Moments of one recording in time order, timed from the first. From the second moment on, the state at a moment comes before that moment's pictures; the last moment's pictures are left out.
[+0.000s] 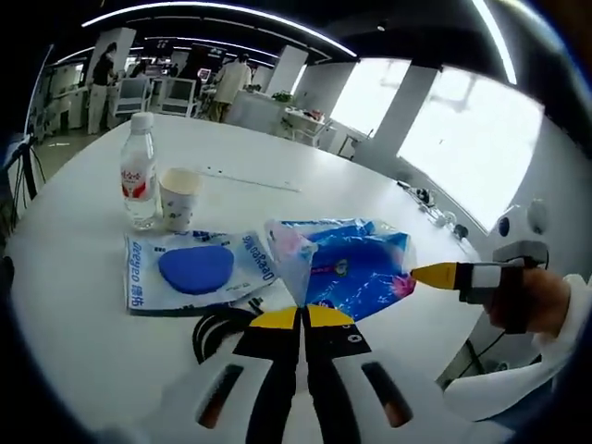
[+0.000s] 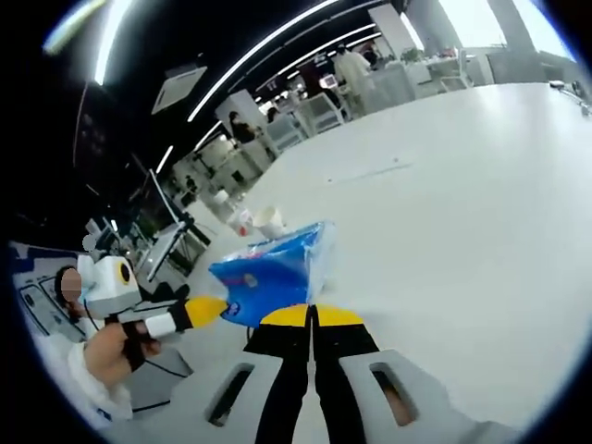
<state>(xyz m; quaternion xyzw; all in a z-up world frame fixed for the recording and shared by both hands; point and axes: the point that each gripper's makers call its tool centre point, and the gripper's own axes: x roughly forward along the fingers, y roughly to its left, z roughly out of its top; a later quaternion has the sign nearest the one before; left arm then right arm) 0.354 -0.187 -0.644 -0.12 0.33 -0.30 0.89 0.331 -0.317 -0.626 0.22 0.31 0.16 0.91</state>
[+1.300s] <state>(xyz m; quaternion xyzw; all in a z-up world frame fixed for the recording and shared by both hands) 0.382 -0.296 -0.628 -0.06 0.32 -0.34 0.88 0.351 -0.421 -0.610 0.27 0.27 0.14 0.91</state>
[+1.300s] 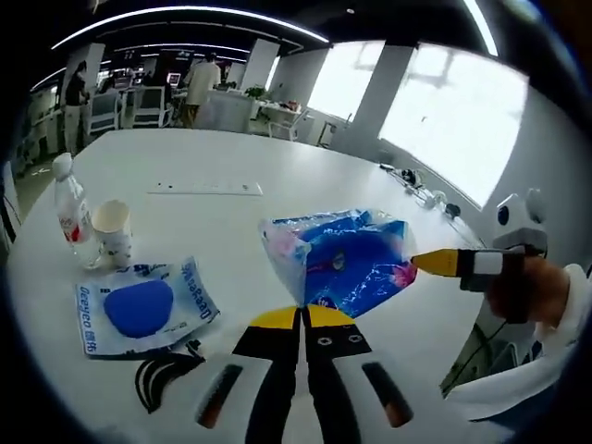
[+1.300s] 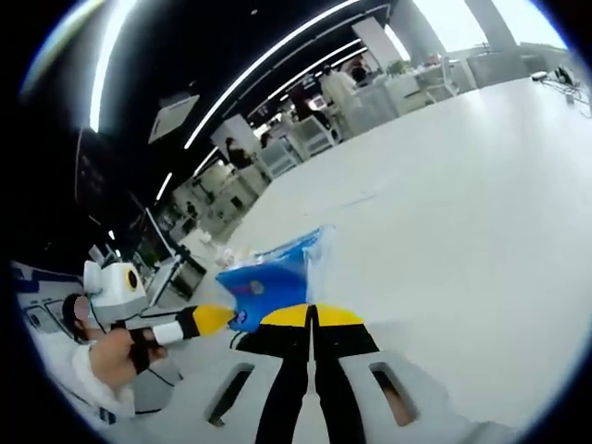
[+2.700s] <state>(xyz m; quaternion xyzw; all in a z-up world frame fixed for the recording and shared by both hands) 0.473 -0.385 -0.703 -0.03 0.39 -0.32 0.86 0.451 -0.510 -0.685 0.30 0.30 0.12 0.90</state>
